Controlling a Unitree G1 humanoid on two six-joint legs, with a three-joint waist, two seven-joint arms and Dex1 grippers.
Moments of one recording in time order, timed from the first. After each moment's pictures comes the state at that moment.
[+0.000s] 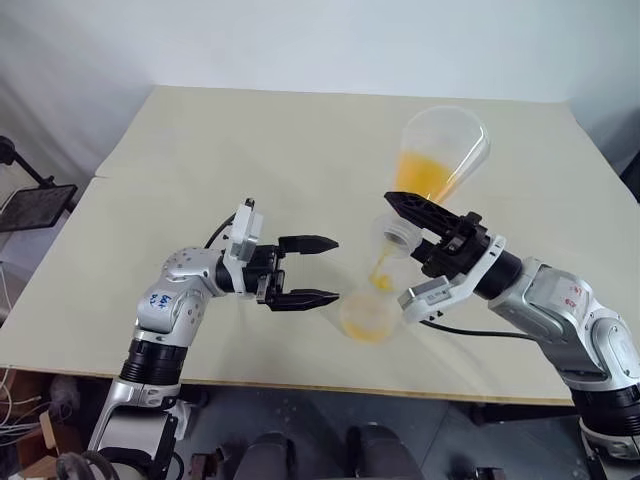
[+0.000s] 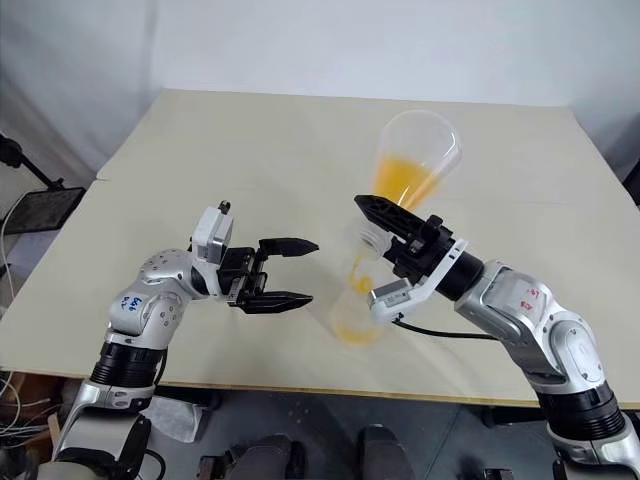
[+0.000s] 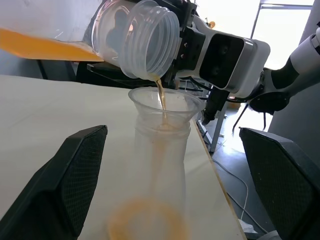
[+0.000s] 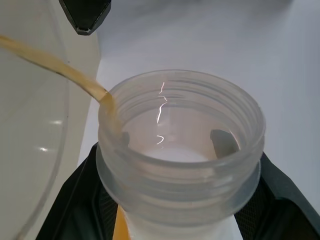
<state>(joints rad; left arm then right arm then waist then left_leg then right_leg) -0.54 0.41 -0.04 0.02 -0.59 0.35 -1.25 -0.34 -0.73 0.03 -0.37 -0.73 -0.52 0.25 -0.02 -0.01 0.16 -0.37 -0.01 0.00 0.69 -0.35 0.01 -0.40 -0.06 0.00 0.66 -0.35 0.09</state>
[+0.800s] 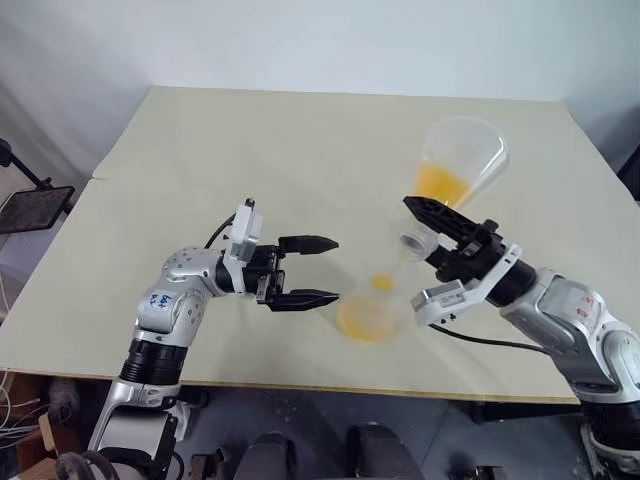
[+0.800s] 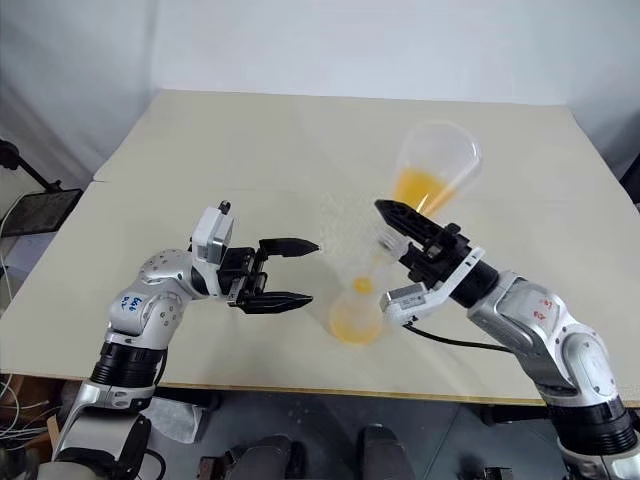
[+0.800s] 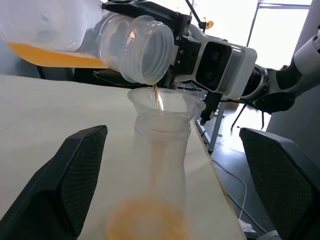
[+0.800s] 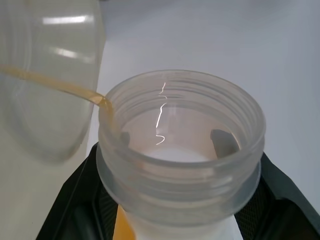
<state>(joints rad) -0.54 0.41 -0.04 0.02 -0.59 0.35 -1.25 -0.25 -0.75 -0.05 -0.36 -0.73 -0.53 0.23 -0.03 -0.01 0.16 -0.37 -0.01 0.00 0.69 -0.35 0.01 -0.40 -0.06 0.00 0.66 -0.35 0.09</state>
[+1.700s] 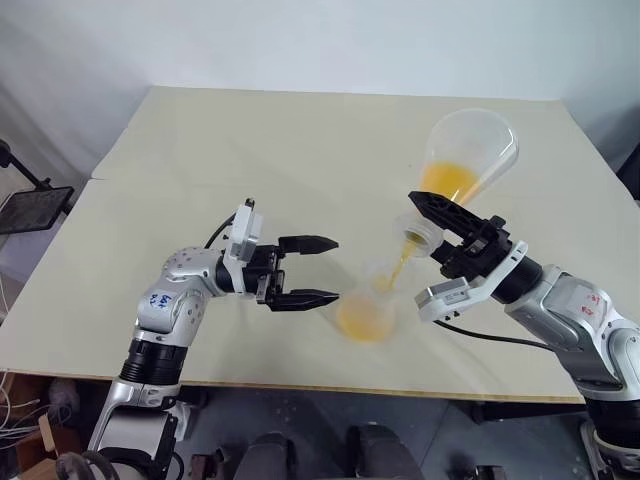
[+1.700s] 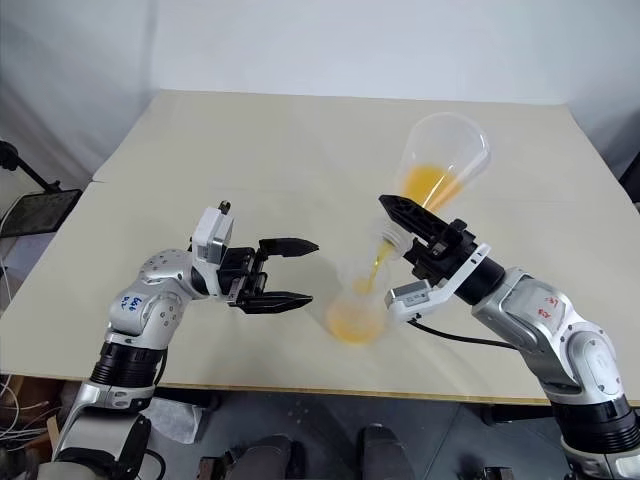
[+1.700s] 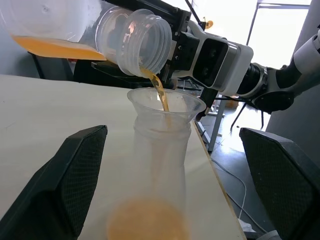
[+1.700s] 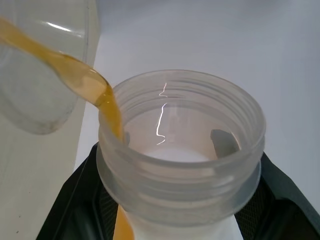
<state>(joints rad) -0.54 0.41 -0.04 0.02 -0.59 0.35 -1.25 -0.27 -0.75 -0.05 -0.36 -0.75 -0.54 0.20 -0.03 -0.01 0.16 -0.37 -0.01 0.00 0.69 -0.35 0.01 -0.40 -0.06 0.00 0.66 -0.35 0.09</state>
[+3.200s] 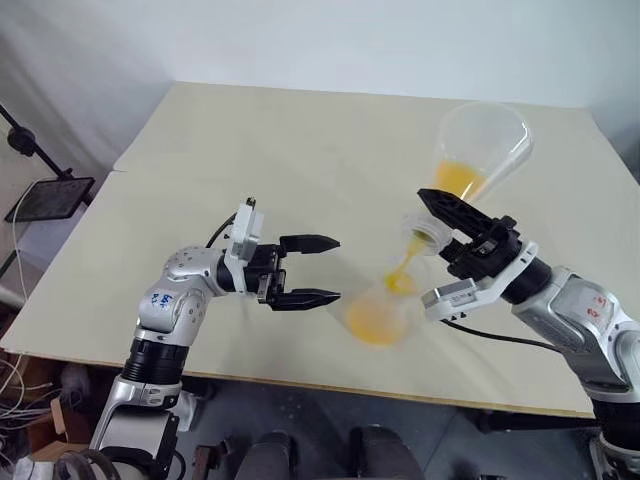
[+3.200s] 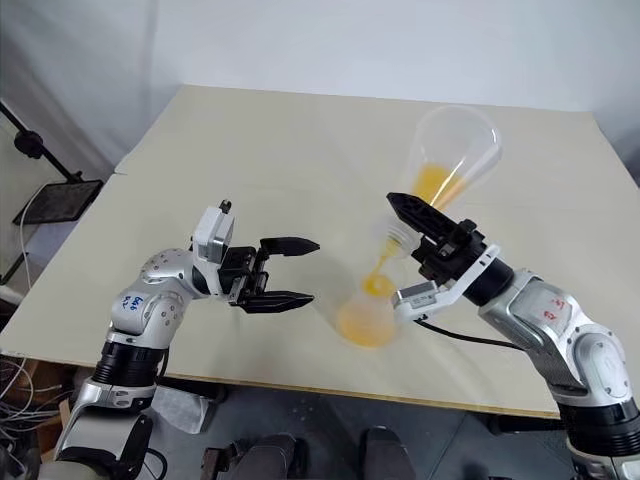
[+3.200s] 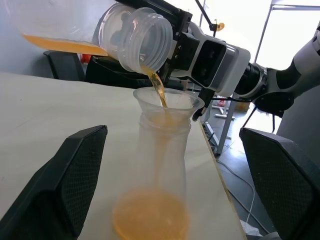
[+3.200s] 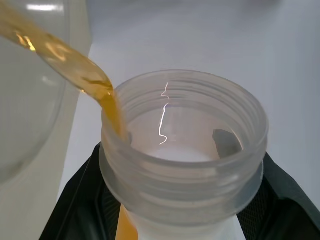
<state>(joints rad) -0.54 0.41 -0.04 0.02 -0.59 0.35 -1.25 -0.24 -0.76 -0.09 -0.35 -0.78 -0.57 0.14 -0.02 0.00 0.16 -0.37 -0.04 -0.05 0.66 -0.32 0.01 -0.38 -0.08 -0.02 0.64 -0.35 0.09</state>
